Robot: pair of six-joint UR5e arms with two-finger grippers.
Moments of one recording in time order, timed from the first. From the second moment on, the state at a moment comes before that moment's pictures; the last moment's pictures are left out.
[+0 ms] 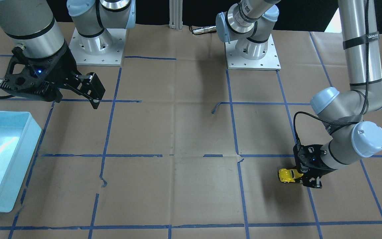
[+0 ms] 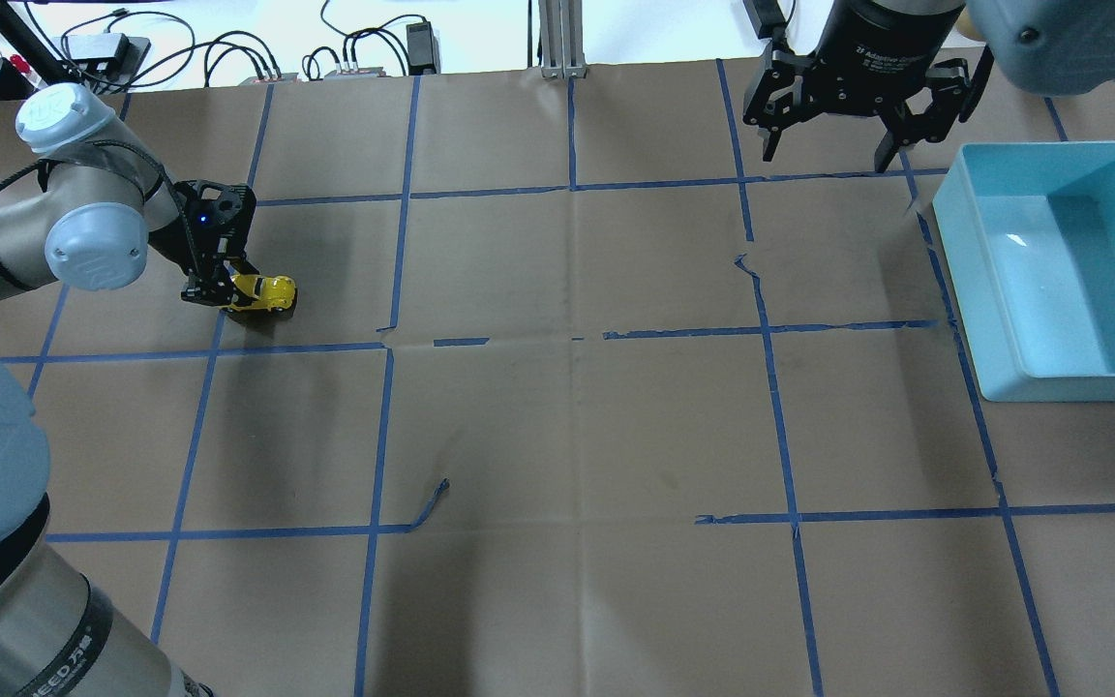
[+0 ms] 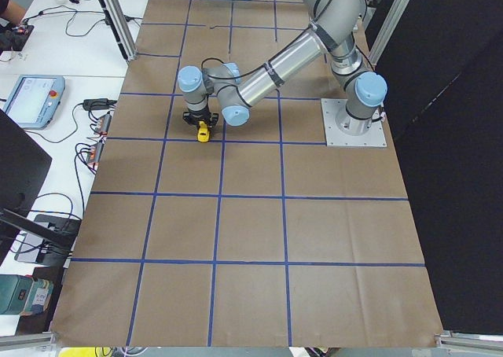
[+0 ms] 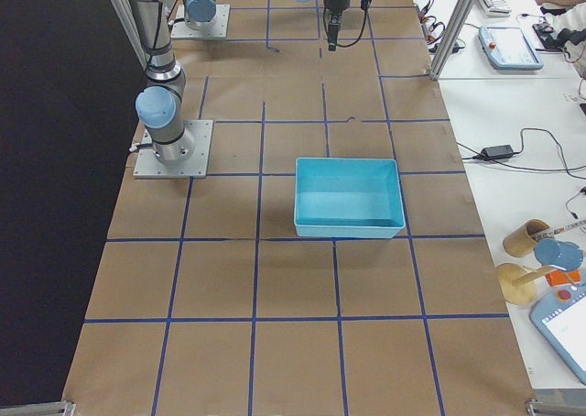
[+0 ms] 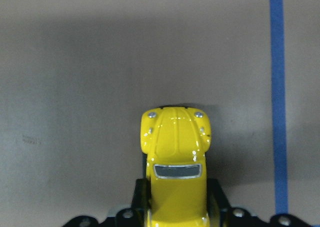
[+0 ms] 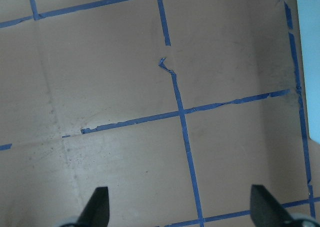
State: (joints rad) left arm -1.23 -2.11 -1.68 -0.98 1.50 1.96; right arm 1.60 -1.45 1.43 -1.59 -1.56 0.22
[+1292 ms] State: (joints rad) left arm -1.19 -2.11 -1.68 -0.96 1.50 1.96; right arm 1.60 -1.45 1.43 -1.59 -1.56 0.22
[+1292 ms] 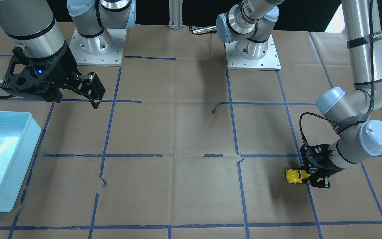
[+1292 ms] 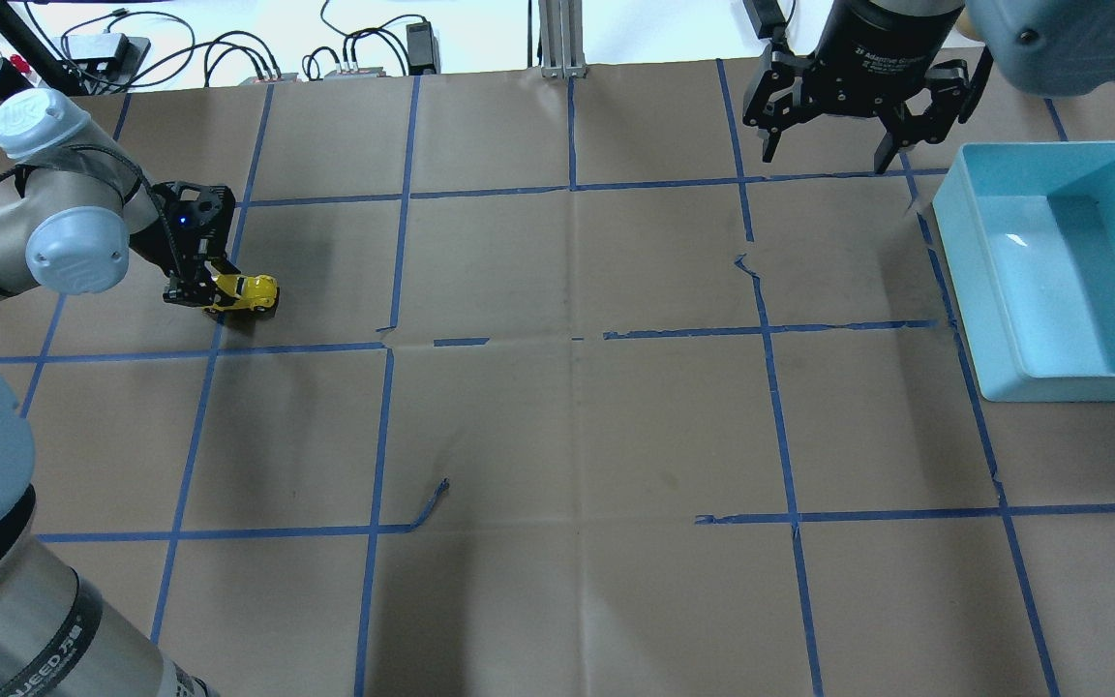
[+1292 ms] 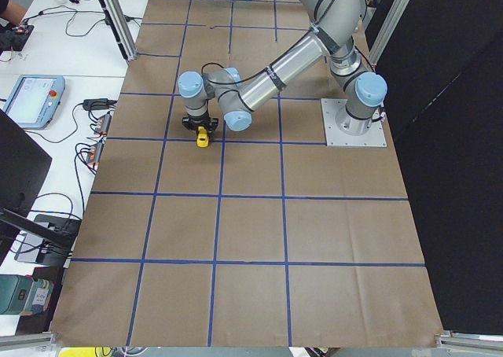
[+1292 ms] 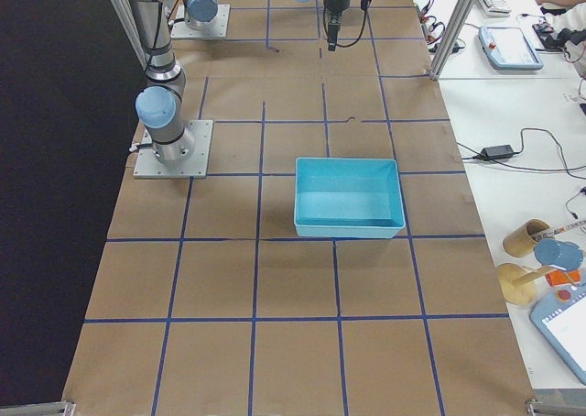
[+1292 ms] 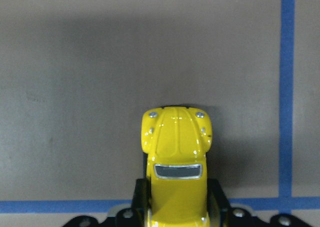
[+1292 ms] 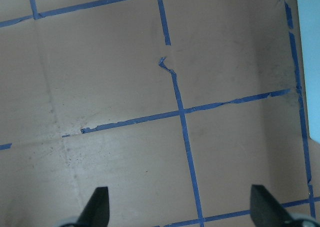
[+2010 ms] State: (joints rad) left arm -1.17 -2.11 -1.68 -0.96 1.49 1.96; right arm 1.60 -1.45 1.43 -1.59 -1.56 0.22
